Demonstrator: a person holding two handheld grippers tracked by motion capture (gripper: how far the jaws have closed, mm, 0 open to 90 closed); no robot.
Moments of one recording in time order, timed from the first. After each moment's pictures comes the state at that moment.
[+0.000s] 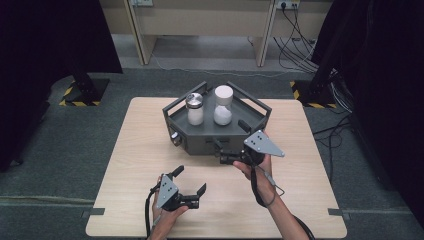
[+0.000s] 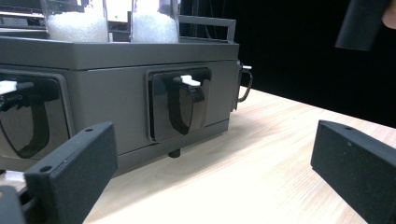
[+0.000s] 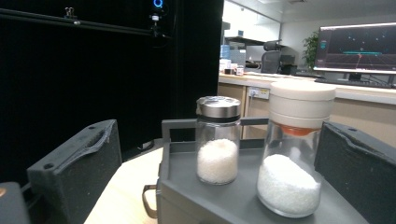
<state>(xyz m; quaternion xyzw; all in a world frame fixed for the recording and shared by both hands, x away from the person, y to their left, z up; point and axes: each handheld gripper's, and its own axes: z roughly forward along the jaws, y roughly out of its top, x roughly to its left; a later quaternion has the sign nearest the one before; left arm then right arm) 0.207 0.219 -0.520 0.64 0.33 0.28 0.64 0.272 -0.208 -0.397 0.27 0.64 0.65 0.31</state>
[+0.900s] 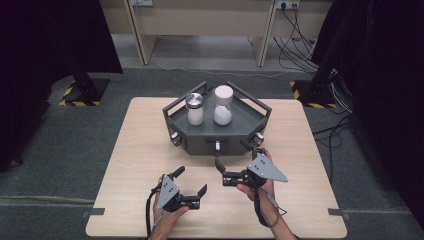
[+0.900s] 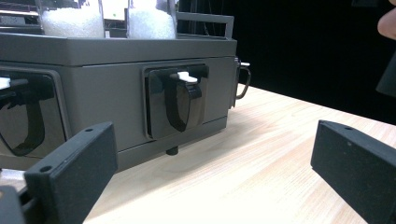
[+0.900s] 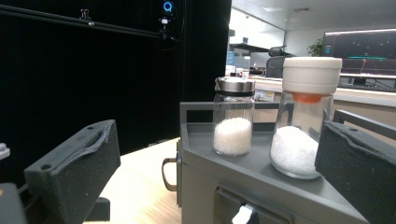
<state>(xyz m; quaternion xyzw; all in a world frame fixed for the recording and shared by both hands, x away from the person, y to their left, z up) 0.207 0.217 -0.521 0.64 0.33 0.28 0.64 0.236 -0.221 -0.438 0.26 0.63 0.66 0.31</state>
